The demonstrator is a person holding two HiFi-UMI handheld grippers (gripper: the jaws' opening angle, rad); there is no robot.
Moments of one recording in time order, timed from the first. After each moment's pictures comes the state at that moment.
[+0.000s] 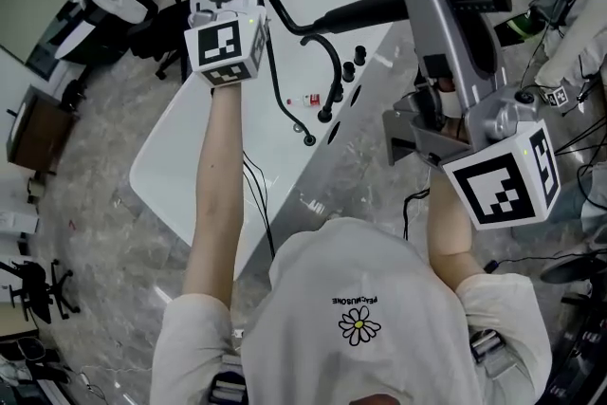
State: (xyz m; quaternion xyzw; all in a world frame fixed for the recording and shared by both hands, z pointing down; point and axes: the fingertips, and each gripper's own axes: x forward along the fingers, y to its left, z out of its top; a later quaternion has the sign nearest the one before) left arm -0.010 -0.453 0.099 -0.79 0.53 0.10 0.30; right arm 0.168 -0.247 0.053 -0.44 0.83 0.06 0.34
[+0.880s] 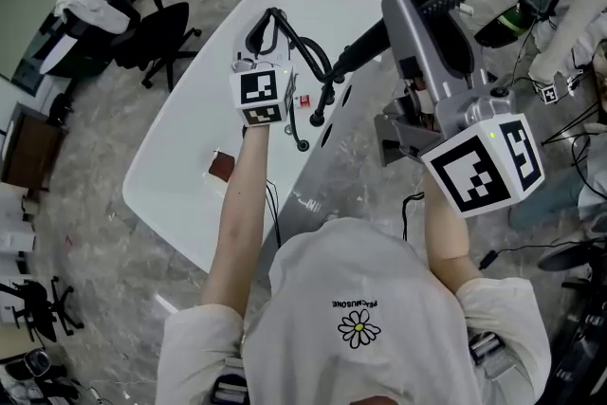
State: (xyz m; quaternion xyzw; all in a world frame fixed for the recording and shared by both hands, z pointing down) left arm 0.027 -0.484 0.245 -0.84 0.51 0.04 0.18; right arm 0.161 -0.292 0.087 -0.49 0.82 0.03 0.29
